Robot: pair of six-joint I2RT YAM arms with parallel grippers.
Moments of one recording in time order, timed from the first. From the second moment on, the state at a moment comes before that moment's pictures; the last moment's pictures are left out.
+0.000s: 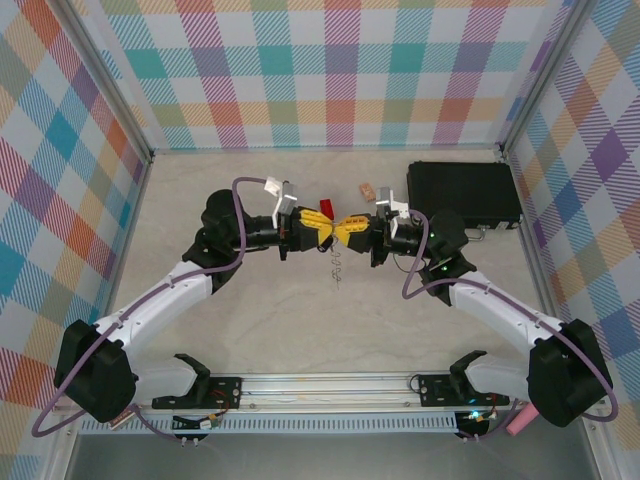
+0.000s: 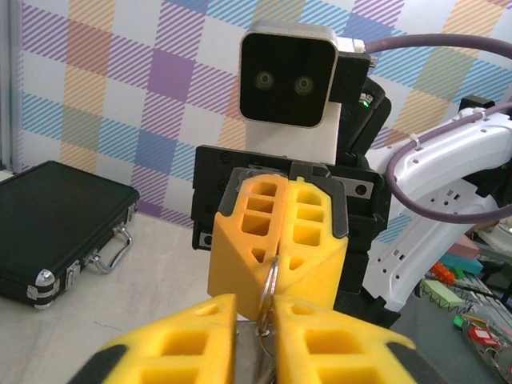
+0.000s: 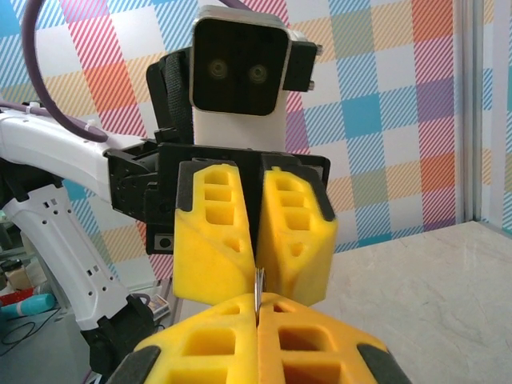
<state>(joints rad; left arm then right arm) -0.54 1.23 0.90 0.39 0.95 -0.32 0.54 1.19 0.70 0.76 -0.92 0.39</state>
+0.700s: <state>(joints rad) -0.54 1.24 0.91 0.32 0.95 -0.26 0.52 1.17 0.72 0.62 -0.92 0.35</state>
